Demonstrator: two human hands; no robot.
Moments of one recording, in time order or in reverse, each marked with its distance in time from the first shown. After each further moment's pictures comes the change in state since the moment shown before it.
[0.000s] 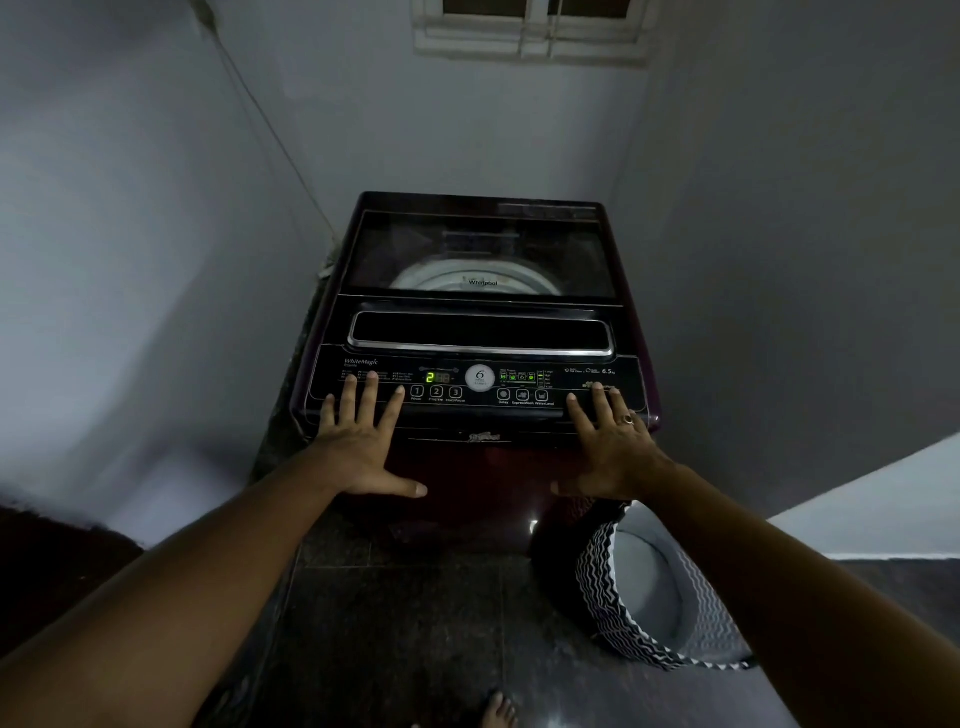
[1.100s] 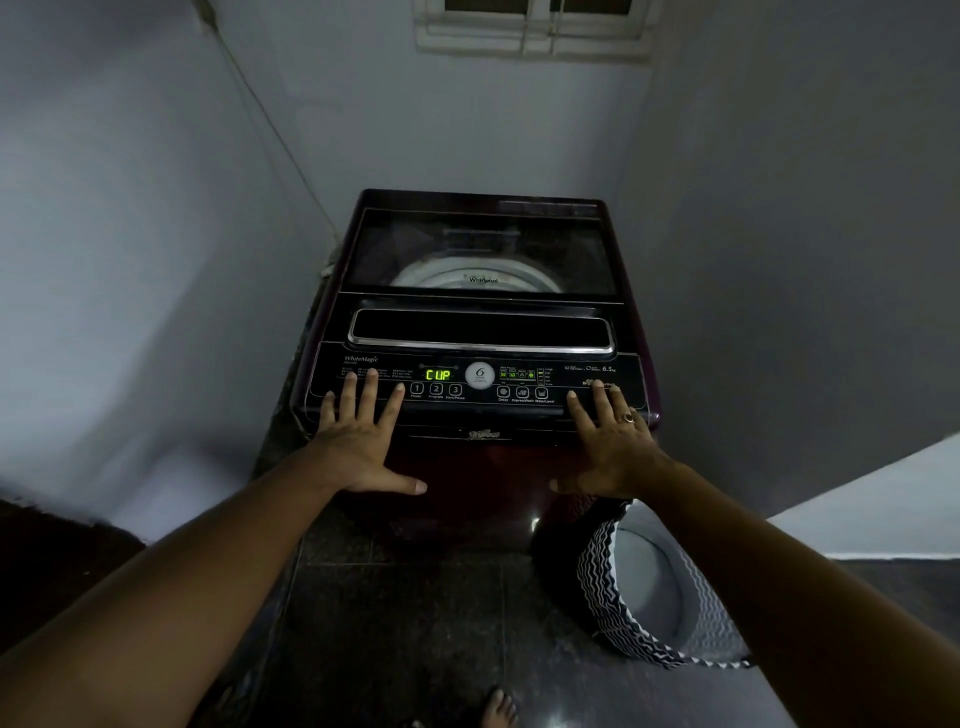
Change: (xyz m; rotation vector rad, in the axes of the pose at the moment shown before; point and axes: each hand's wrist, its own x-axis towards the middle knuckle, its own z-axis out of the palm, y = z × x) left_hand 0.002 0.000 0.003 0.008 0.017 0.007; right_hand 0.005 0.002 0.004 0.007 -0.001 0.008
